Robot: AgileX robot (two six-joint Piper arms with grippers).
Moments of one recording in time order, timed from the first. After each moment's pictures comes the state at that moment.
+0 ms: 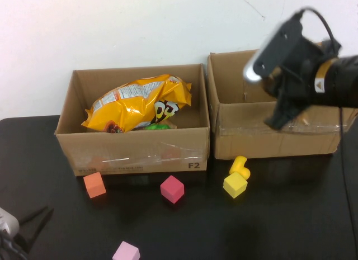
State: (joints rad) right arm 0.50 1.57 -1.21 -0.34 0.38 -0.26; left arm -0.34 0.56 -0.33 -0.14 0.25 0.37
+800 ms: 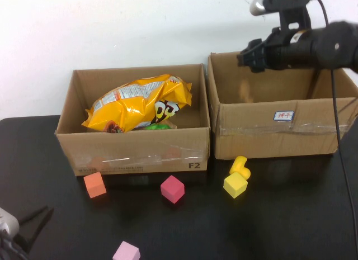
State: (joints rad) right arm 0.32 1.97 -1.60 0.30 0.25 -0.26; left arm -0.34 0.56 -0.33 -0.14 0.25 0.37
